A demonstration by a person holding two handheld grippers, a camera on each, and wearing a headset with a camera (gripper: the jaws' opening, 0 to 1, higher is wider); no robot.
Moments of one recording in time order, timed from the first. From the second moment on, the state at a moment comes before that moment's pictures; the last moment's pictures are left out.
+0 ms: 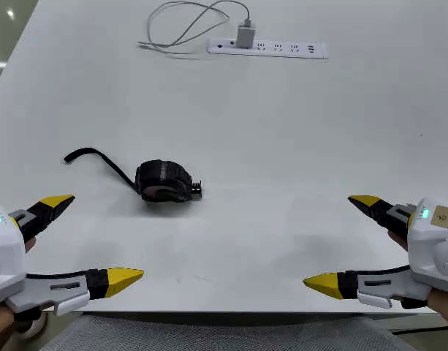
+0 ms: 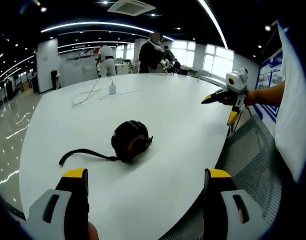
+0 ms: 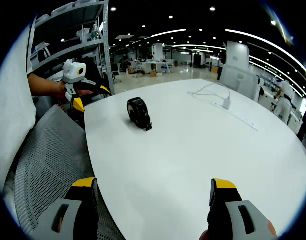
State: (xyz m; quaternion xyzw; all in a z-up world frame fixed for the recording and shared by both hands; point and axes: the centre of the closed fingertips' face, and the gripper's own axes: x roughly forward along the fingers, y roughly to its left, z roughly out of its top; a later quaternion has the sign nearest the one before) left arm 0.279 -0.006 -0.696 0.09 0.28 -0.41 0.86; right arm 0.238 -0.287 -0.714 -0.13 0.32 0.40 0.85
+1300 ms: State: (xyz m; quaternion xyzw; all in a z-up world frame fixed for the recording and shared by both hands) left arm 0.301 -0.018 -0.700 0.11 0.28 -0.44 0.85; right arm 0.257 -0.276 -0.720 -0.13 0.32 0.41 0.84
